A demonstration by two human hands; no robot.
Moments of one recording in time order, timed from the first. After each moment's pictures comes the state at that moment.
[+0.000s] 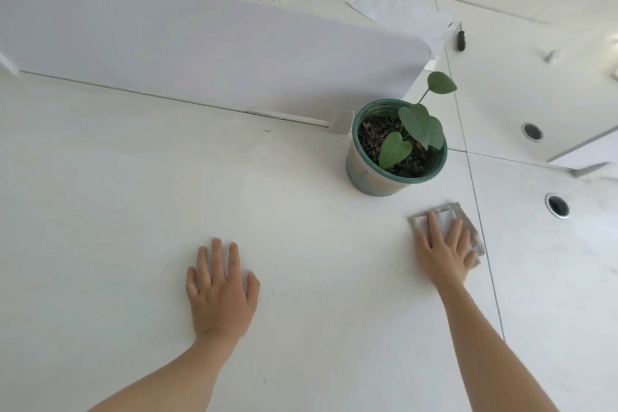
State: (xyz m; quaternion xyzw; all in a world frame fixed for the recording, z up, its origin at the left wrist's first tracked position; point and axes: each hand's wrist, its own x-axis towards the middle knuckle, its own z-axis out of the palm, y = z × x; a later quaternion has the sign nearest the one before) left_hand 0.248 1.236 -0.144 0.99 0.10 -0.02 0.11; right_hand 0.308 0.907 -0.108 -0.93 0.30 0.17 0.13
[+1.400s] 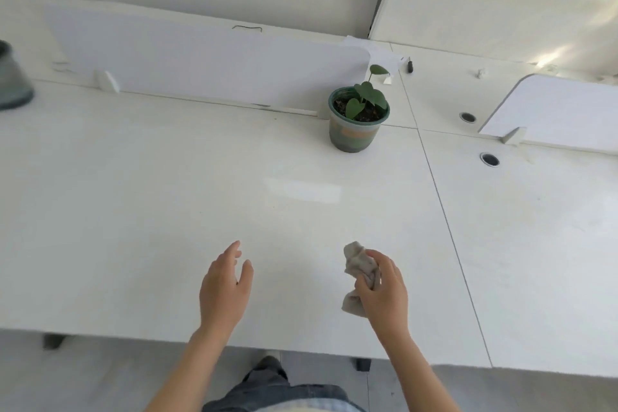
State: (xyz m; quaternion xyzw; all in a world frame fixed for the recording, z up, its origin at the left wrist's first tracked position) left_hand 0.049 1.251 -0.070 0.90 0.11 0.03 0.41; right_hand 0.028 1.027 -0.038 -0.89 0.15 -0.04 0.43
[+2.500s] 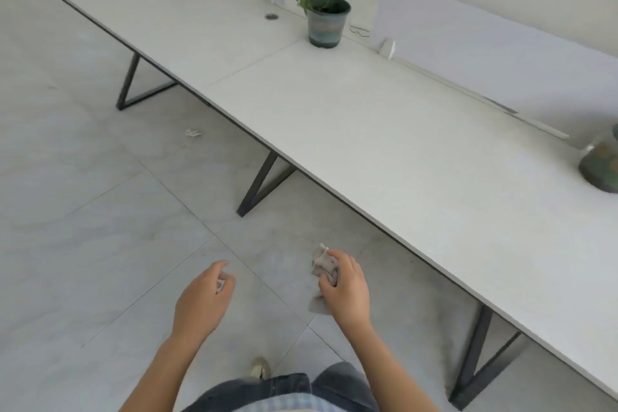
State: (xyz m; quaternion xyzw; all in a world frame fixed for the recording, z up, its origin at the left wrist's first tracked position) left_hand -0.290 1.546 -0.085 0.84 0.41 0.02 0.36; right_hand -0.162 1.372 -0.079 -0.90 -0.18 0.16 0.37
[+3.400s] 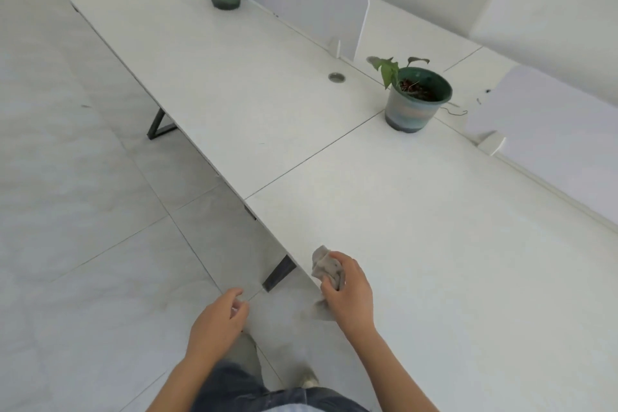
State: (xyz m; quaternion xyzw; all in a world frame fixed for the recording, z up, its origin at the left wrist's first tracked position) left_hand -0.088 1.830 -0.105 0.80 0.45 -0.02 0.40; right_hand 0.066 1.694 -0.065 -0.87 -0.23 0.19 0.39
